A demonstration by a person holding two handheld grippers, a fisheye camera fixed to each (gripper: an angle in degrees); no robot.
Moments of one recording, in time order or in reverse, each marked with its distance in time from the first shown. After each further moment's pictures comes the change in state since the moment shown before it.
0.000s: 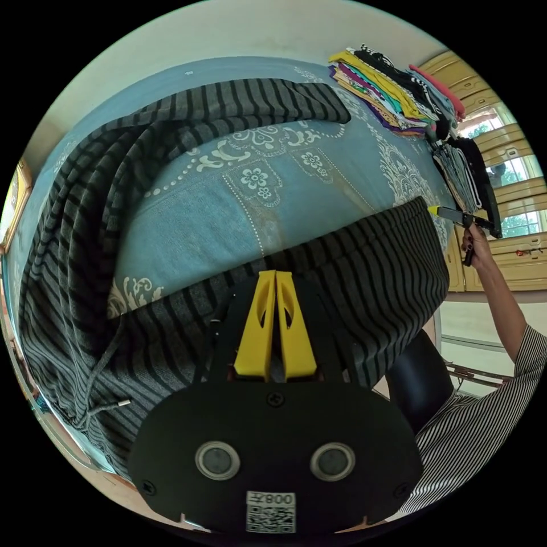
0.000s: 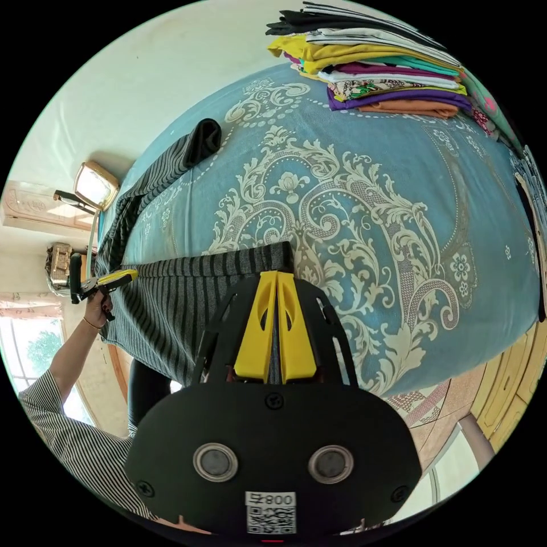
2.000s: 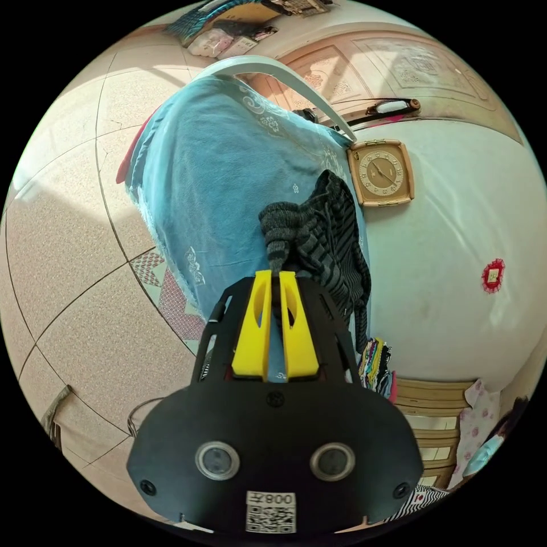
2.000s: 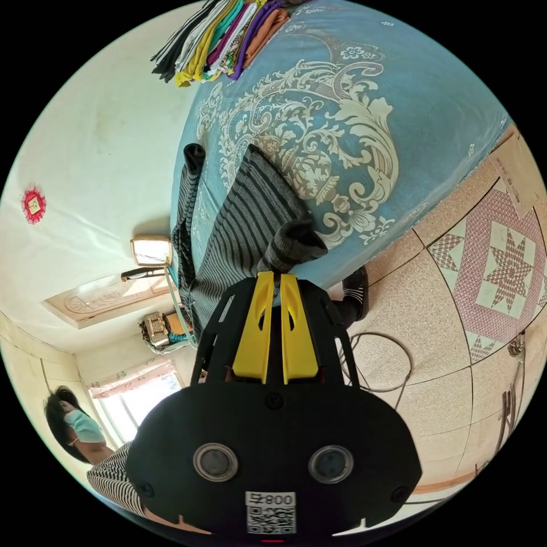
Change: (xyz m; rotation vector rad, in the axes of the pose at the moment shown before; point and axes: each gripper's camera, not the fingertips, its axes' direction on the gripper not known) left arm -0.367 1.082 -0.233 0.769 0.413 -1.360; right arm 0.158 0.250 0.005 -0.044 -0.480 0.497
